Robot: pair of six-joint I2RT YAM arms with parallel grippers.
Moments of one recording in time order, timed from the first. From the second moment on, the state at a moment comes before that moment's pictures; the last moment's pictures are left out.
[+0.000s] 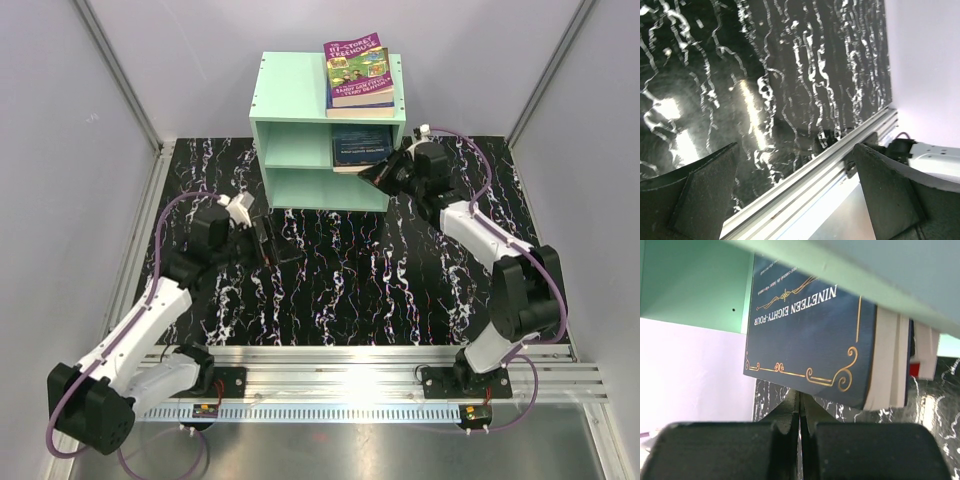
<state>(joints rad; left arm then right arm) -0.39 1.00 0.80 -0.38 0.45 -0.69 0.31 1.62 1.18 0.13 -0.32 0.89</state>
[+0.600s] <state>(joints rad) -0.39 0.90 0.71 -0.47 0.40 -0.66 0.31 1.71 1.20 0.18 -0.34 0.95</state>
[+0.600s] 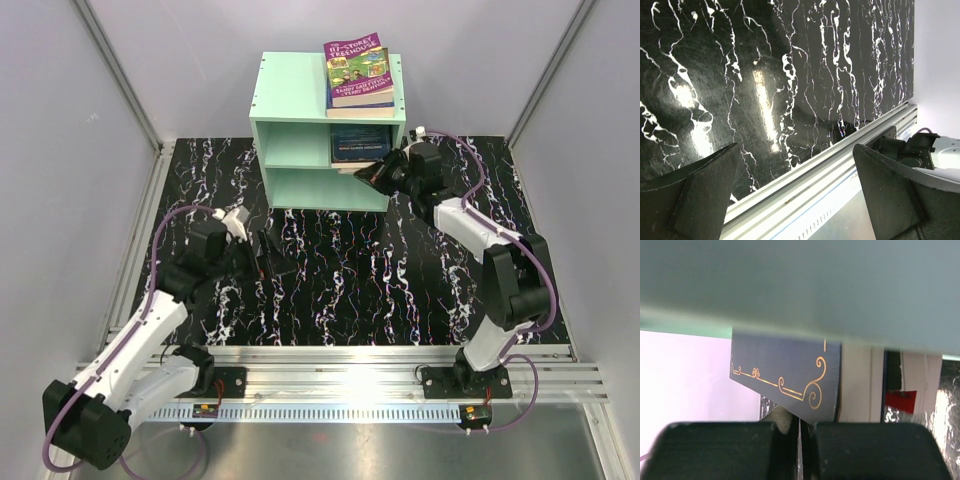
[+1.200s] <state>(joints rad) -0.39 0.83 0.70 -0.53 0.35 -0.65 0.31 1.70 1.15 0.24 -0.35 0.98</state>
